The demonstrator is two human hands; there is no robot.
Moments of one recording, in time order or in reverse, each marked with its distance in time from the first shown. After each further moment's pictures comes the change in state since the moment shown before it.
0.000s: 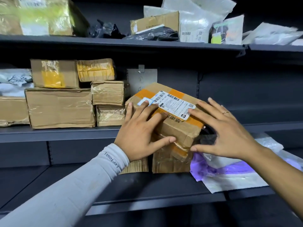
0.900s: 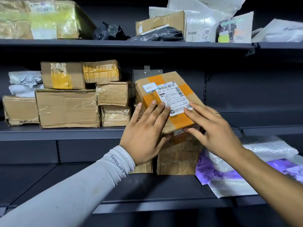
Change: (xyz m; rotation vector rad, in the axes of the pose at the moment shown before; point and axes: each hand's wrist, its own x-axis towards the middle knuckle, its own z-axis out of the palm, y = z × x) left_hand -0.001 0.008 0.007 0.286 -0.066 0.034; right_hand 0.026 -0.003 0.045 0.088 0.309 -0.064
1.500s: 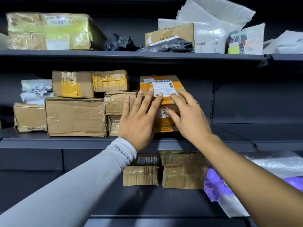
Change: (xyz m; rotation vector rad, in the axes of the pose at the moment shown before) left_hand 0.035 -0.052 0.007 0.149 0.142 -0.237; right_hand 0.101 -0.054 0.036 0.003 -0.035 0.251
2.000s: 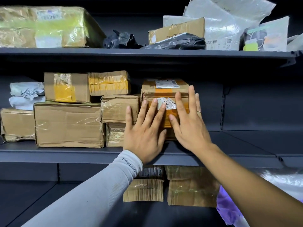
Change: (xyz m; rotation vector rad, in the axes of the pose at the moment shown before) left_hand 0.003 -0.006 0.073 0.092 0.053 -0.010; right_hand 0.028 0.036 0.078 -0.048 0.054 -0.089
